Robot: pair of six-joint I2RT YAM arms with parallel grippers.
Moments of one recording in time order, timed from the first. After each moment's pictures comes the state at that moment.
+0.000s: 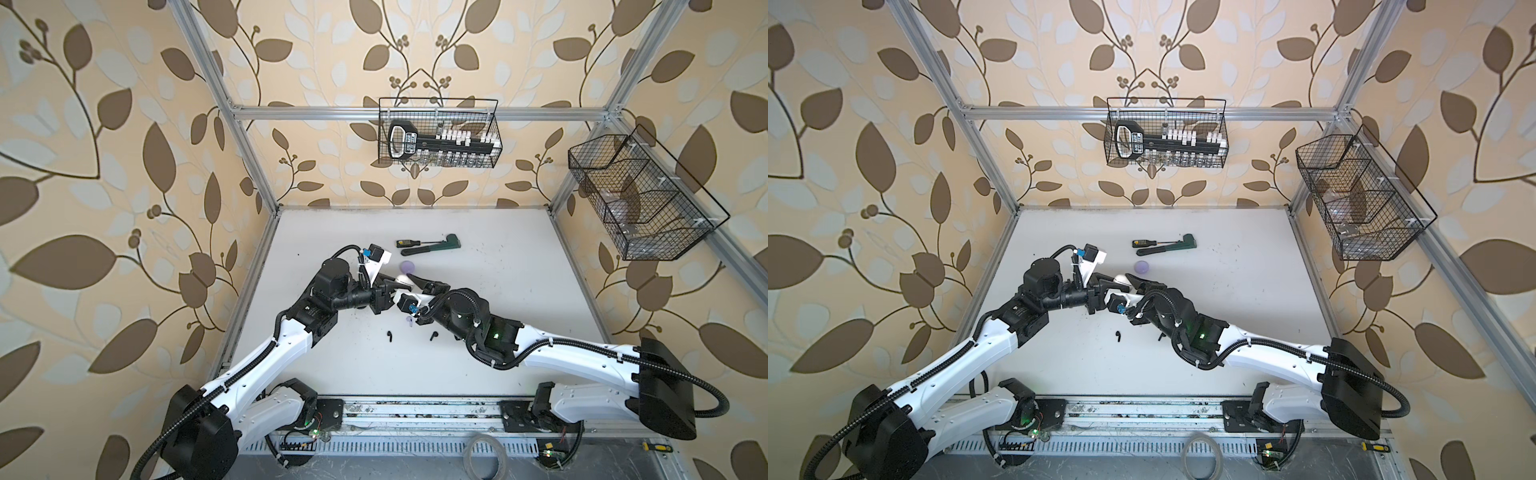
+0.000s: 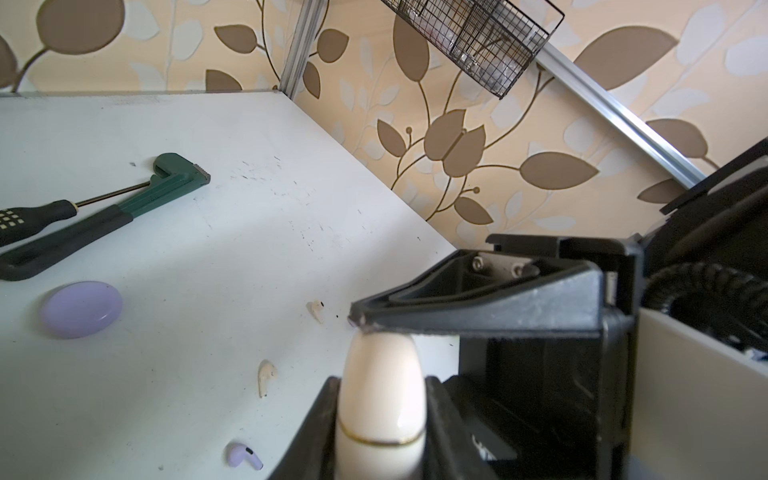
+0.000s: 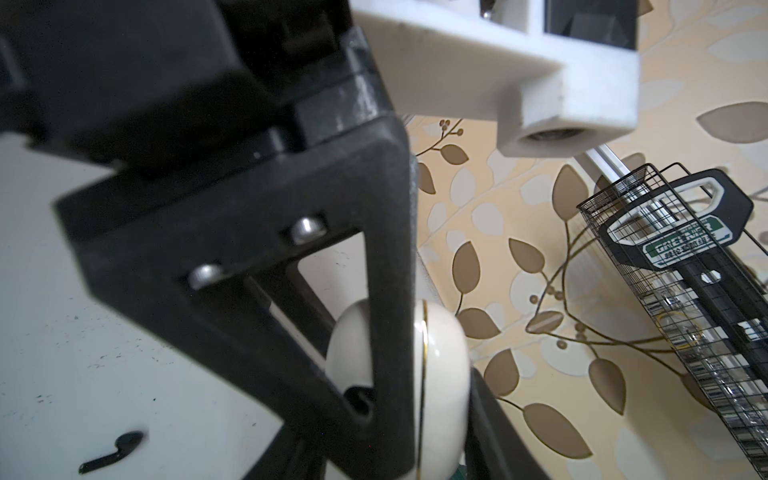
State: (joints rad) left arm -0.48 1.03 0.69 0.06 0.73 -0.34; right arm 1.03 1.27 0.77 0.33 0.30 -0.72
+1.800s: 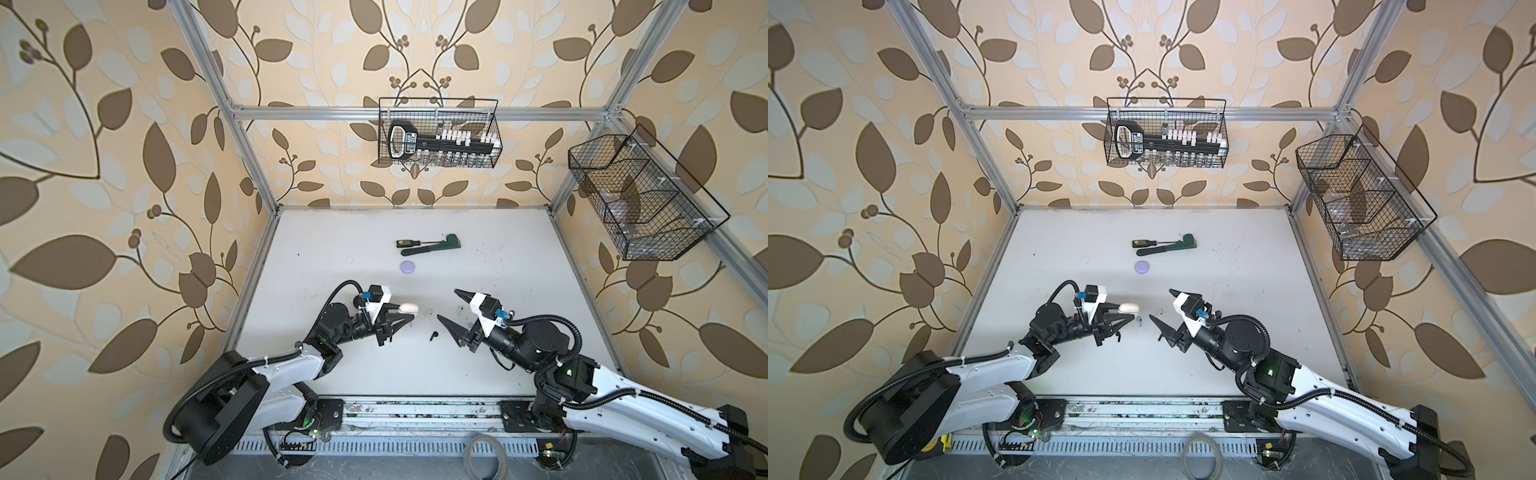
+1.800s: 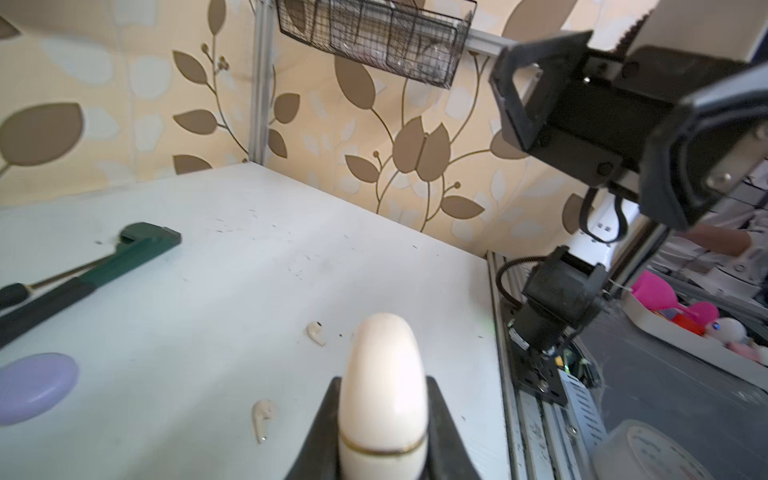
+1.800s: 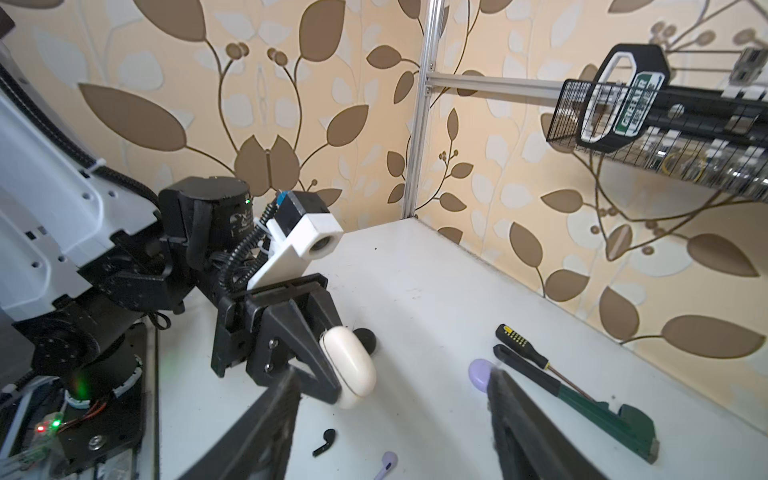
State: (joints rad) left arm -0.58 1.20 0.20 1.02 0.69 -0.26; right arm 1.03 0.64 0.49 0.15 0.18 -0.09
